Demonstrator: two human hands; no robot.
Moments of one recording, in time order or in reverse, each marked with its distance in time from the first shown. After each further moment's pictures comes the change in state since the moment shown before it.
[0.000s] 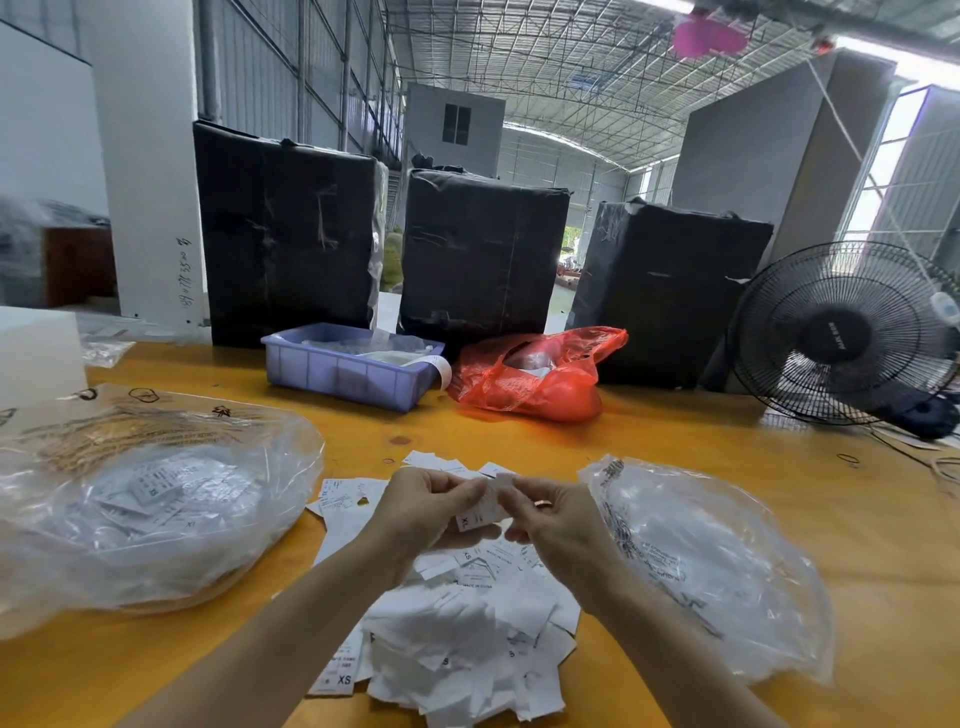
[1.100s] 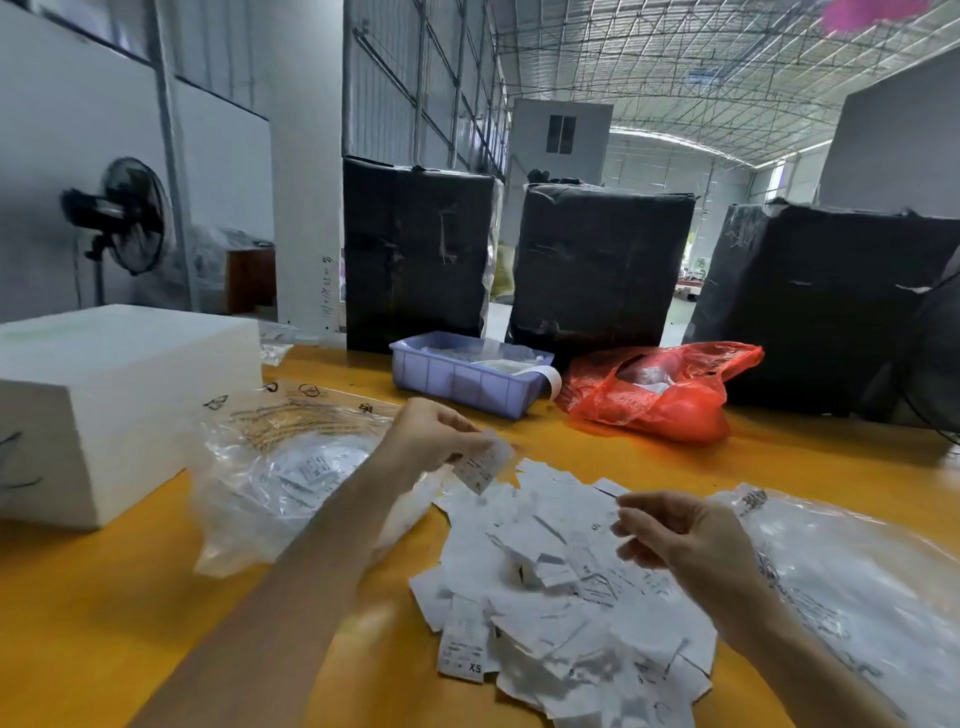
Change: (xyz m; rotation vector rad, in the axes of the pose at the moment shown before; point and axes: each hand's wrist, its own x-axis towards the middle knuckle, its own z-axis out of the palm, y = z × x) left_hand 0.006 0.056 -0.095 0.478 0.328 0.058; right_hand -0.002 -0.006 -0.002 0.019 0.018 0.048
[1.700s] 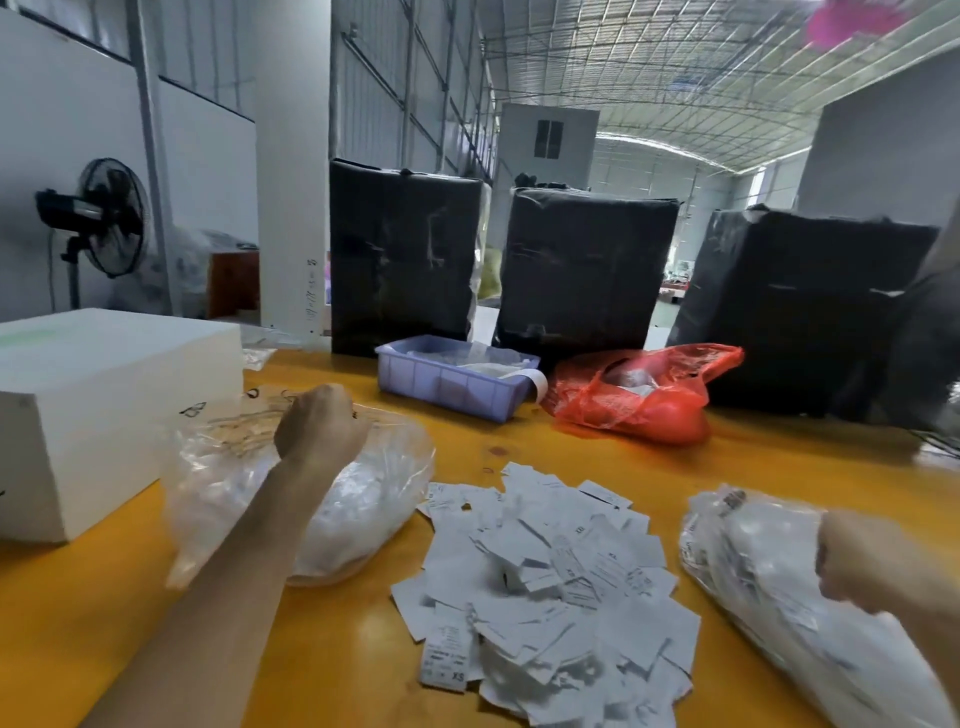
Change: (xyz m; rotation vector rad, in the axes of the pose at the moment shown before) left_hand 0.016 -0.023 -0.055 0.744 0.535 0.012; right_hand 0.031 0.015 -0.130 -1.391 -0.046 0.393
